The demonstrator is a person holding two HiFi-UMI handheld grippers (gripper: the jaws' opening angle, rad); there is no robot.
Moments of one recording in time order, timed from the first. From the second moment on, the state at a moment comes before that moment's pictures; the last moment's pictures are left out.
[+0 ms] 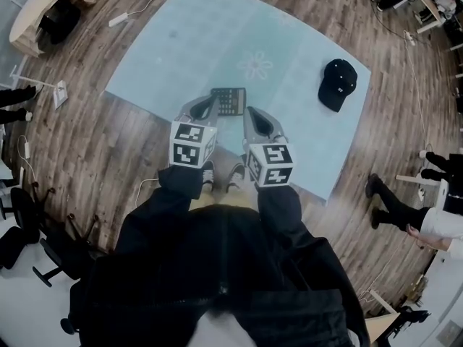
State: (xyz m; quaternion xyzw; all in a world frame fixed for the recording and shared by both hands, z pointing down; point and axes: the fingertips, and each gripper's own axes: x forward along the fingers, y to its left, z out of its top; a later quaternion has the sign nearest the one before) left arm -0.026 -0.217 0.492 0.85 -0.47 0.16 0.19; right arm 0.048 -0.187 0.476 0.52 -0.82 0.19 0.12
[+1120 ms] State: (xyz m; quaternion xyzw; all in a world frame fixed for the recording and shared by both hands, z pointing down) left arm -0.034 -0.195 0.675 0.79 -0.43 0.26 0.34; right arm 0.043 -0.199 0.661 0.48 -0.78 0.31 0.24
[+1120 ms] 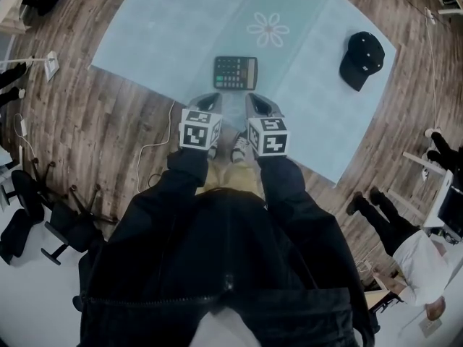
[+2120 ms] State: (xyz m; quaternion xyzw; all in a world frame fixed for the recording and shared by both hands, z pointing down) left arm -0.039 -0.239 0.719 0.77 -0.42 0.29 0.38; right arm 0.068 -0.249 0.735 0.49 -0.73 0.37 0.29
